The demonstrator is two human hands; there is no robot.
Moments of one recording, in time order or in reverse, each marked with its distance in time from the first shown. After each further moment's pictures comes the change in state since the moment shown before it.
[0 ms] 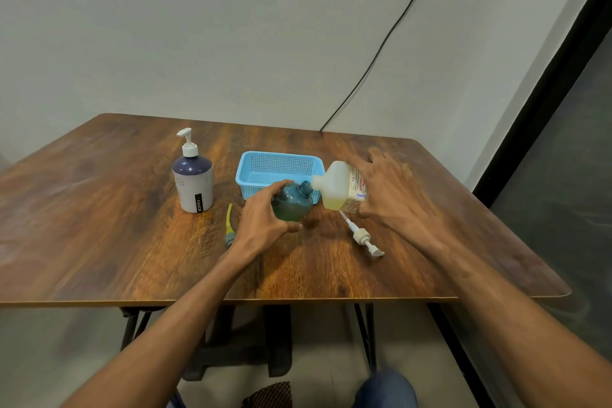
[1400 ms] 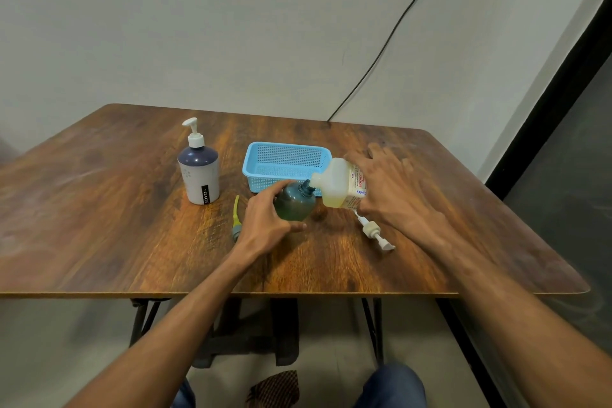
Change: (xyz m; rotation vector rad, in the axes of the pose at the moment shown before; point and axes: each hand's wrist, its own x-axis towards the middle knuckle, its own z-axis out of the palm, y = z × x) left_hand -0.009 -0.009 -0.002 -0.018 -0.024 -0.052; right_hand 0.006 -0.012 0.016 0.020 -0.020 -0.003
